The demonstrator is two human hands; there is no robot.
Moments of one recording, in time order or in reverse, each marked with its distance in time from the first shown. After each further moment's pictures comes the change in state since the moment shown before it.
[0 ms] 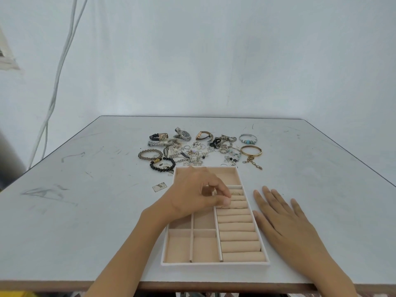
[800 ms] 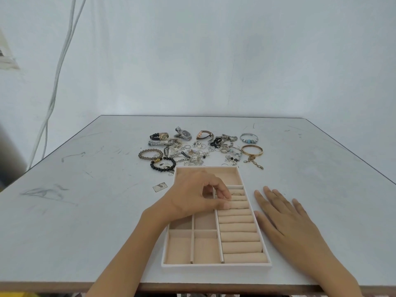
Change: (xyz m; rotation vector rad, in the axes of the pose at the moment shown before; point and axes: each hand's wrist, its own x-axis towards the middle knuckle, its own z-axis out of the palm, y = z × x) left_hand 0.001 -0.006 0.002 -0.046 -0.044 -0.046; right_hand -0.001 -0.001 -0.006 -0.019 -0.023 0.011
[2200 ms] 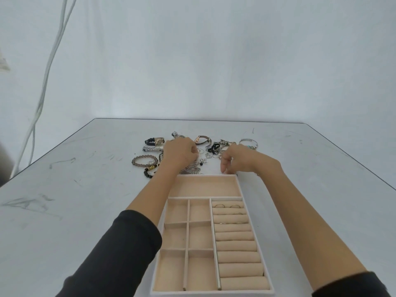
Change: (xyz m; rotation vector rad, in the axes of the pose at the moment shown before) left_hand 0.114 -0.080 -0.038 0.640 0.193 -0.454; right_hand 0.187 -0.032 -0.067 0.179 -0.153 -0.241
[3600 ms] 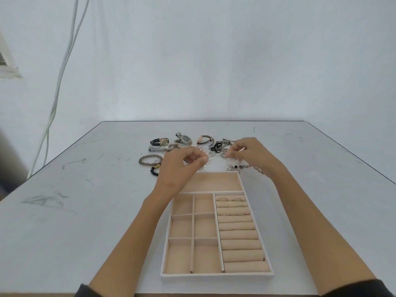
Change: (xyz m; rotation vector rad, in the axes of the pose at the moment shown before) left_hand -0.100 0.009 -0.031 -0.809 0.200 0.118; right_hand -0.022 0.011 0.009 0.648 0.336 -0.004
